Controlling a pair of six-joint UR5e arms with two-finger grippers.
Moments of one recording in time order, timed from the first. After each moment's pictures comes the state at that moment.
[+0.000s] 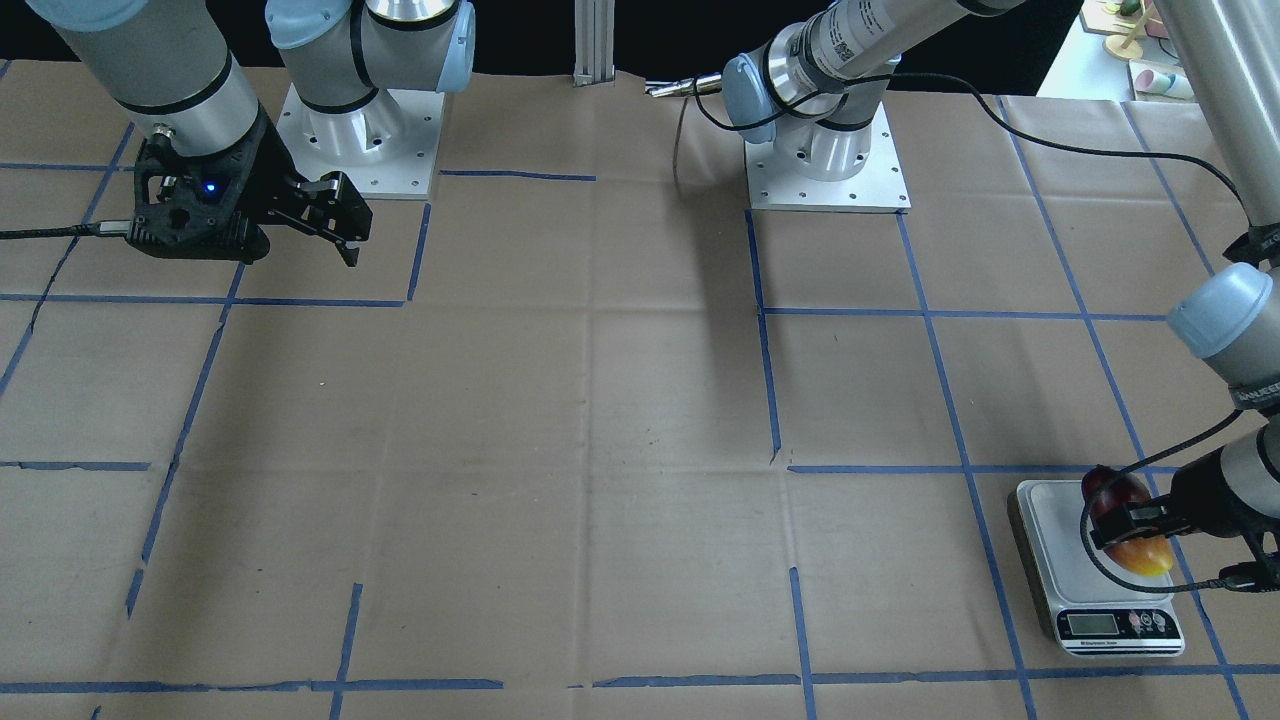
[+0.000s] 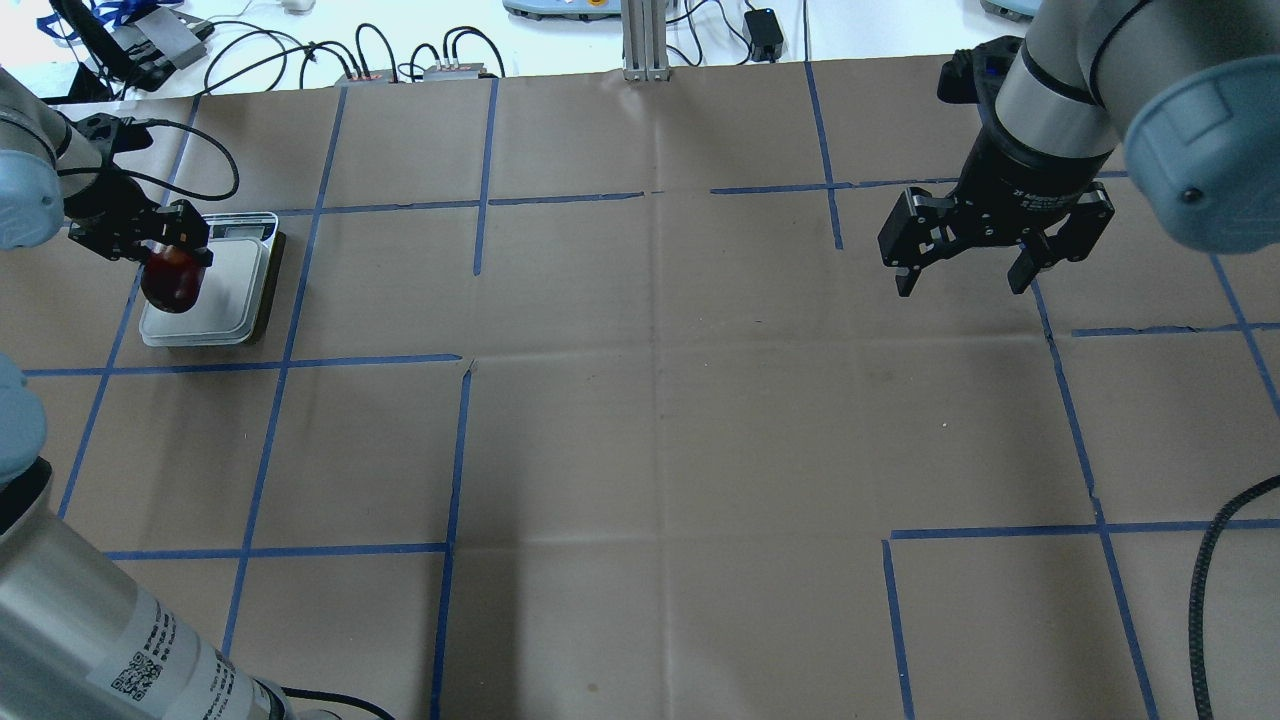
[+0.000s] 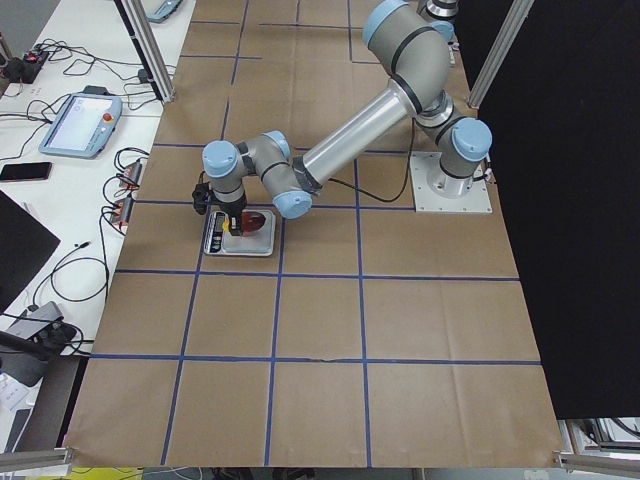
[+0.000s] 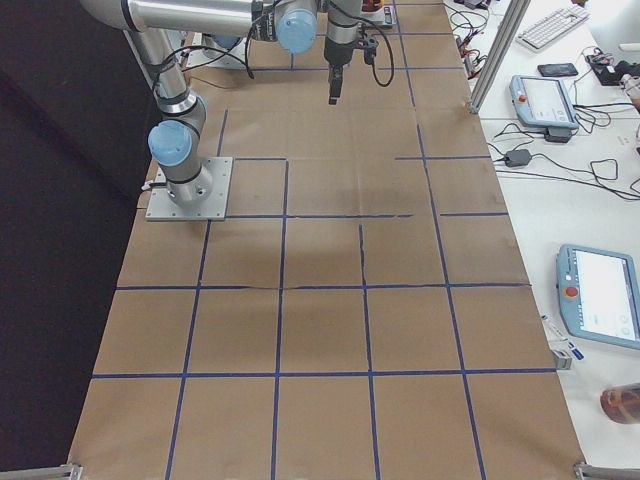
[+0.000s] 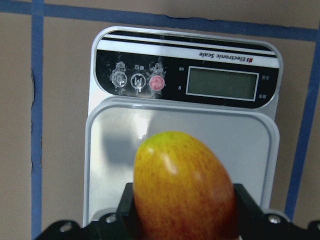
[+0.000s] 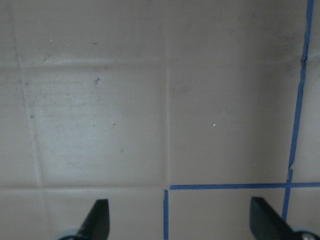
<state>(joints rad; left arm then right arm) -1.06 -2.19 -1.44 -1.04 1.53 0.42 1.53 -1.60 1.68 -1.57 -1.56 -0.02</state>
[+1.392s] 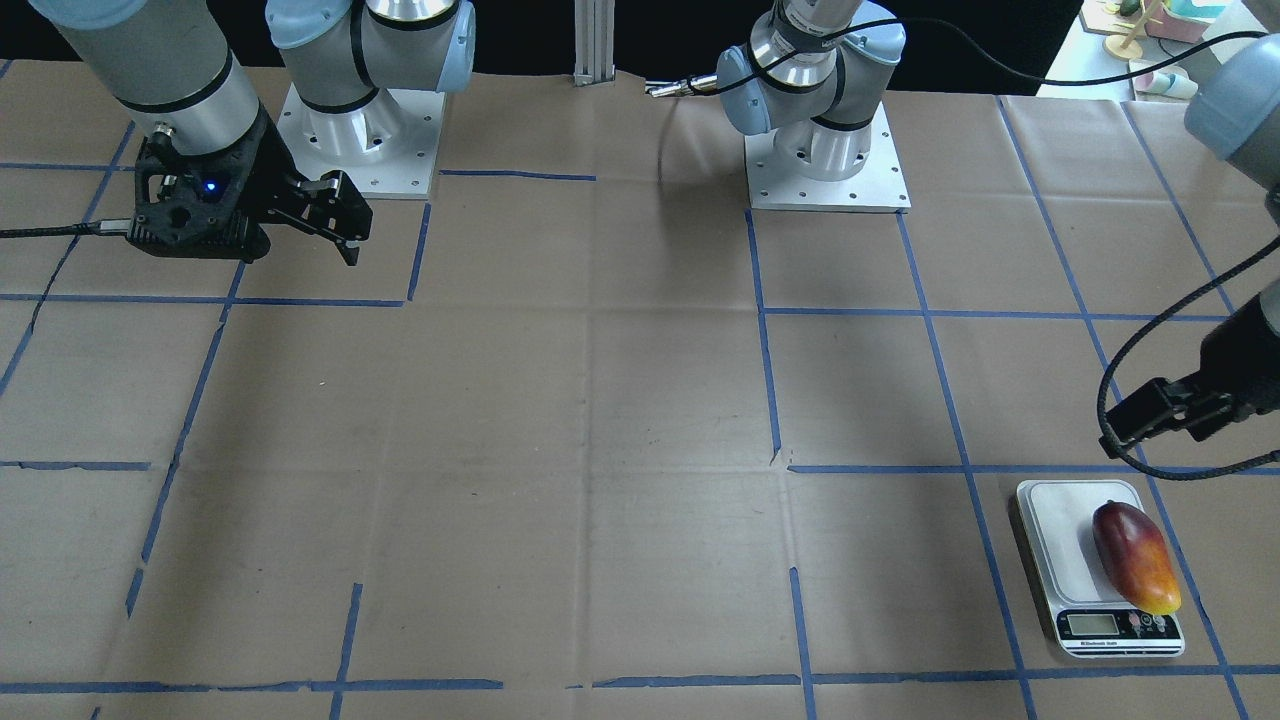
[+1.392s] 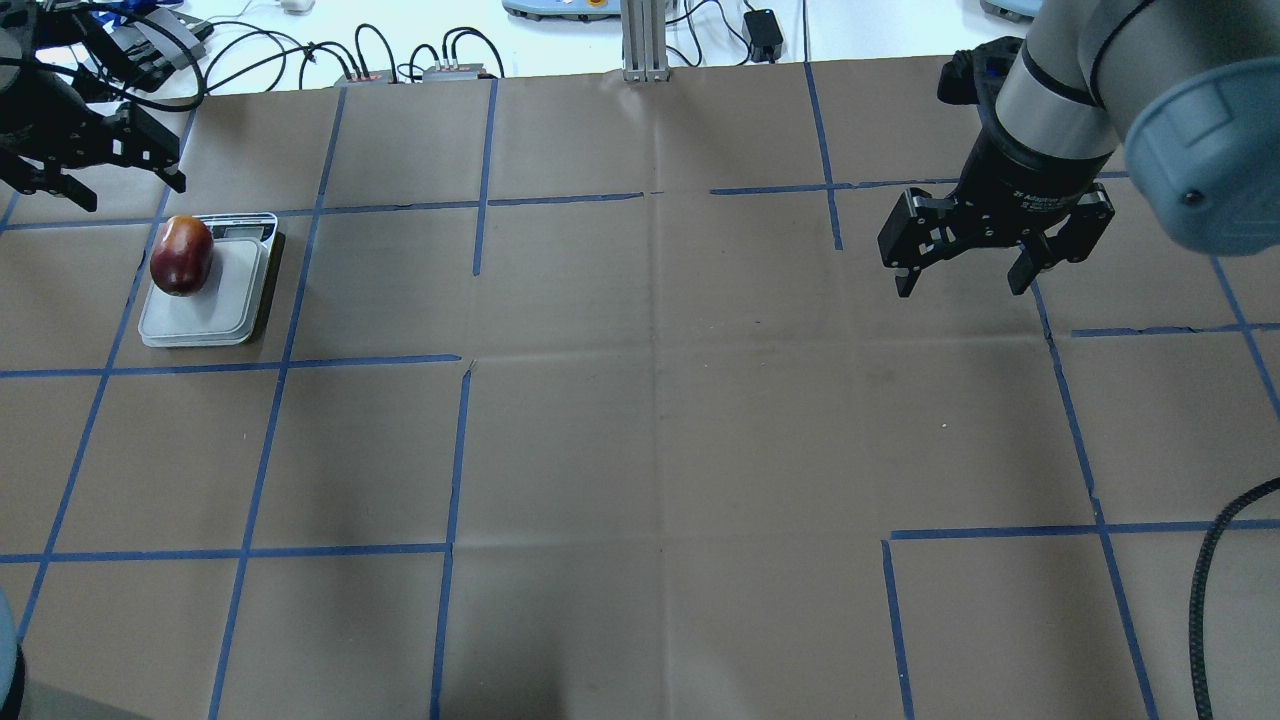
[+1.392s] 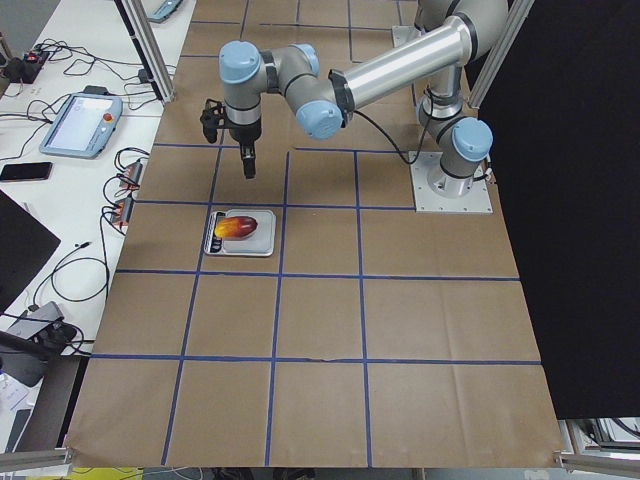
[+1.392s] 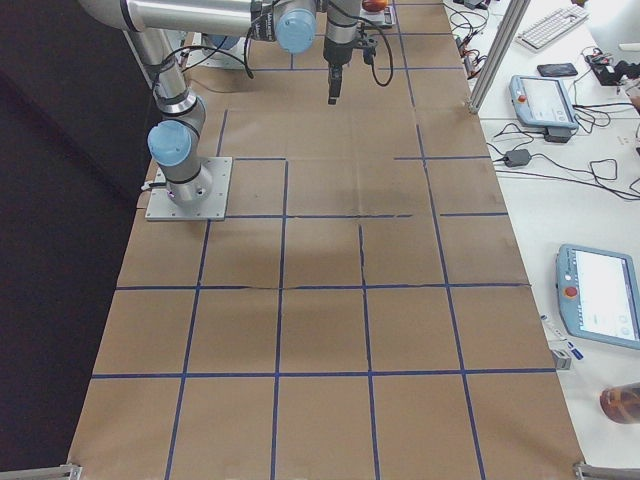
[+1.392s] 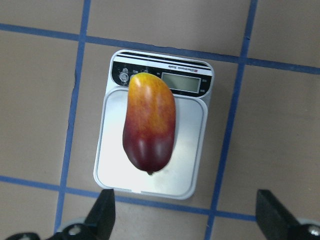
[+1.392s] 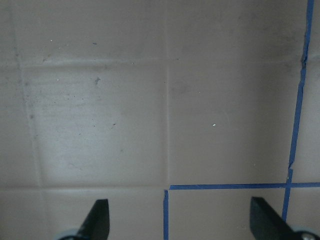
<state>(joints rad) -1.18 -1.82 -1.45 -1.37 1.54 0.19 1.53 -1.60 1.68 -1.57 -1.56 -0.02</state>
